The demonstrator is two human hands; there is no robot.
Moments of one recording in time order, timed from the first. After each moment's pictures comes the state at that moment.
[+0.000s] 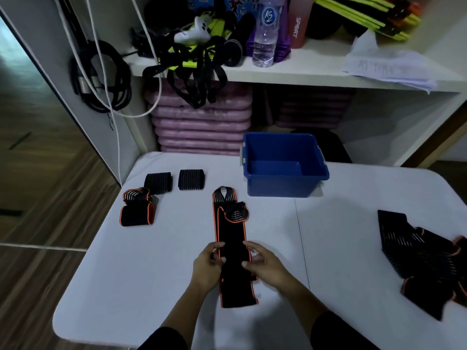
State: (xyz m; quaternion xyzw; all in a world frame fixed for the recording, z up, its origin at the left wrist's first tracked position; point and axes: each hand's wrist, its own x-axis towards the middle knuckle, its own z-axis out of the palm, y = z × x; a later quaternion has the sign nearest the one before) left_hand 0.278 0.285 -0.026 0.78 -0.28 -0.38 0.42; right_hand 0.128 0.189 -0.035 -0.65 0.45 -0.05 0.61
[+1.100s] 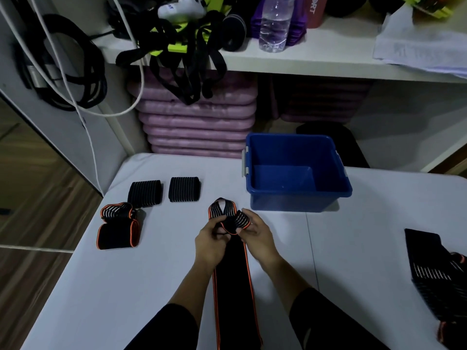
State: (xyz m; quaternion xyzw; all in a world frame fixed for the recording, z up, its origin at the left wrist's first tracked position) left_hand 0.326 0.168 -0.028 0.78 -0.25 -0.34 0.46; right_hand 0.223 0.094 -0.047 -0.60 0.49 -0.20 0.60
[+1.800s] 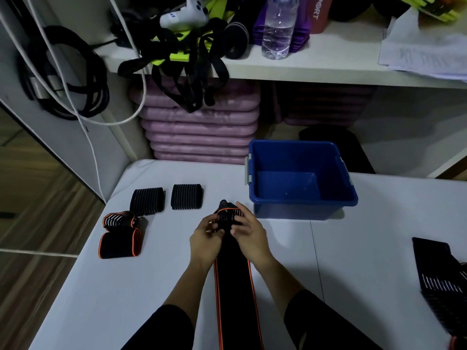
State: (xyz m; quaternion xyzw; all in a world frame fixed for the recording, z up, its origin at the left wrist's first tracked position) left_hand 0.346 0.158 -0.016 0.78 -0.20 -0.33 0.48; right_hand 0.250 0.088 -0.030 -0.60 0.45 -0.23 0.61
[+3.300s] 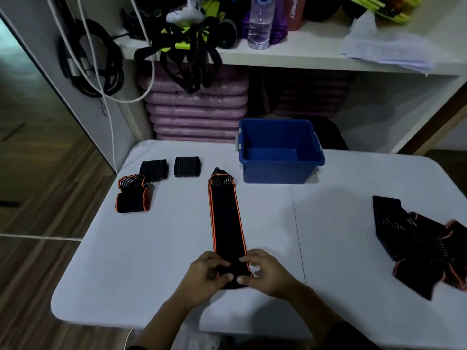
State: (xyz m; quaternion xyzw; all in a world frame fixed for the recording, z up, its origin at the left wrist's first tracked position) left_hand 0.267 0.333 -0.034 0.73 -0.51 -0.34 0.31; right_hand 0.094 0.220 -0.039 -0.79 0.36 -0.02 0.49
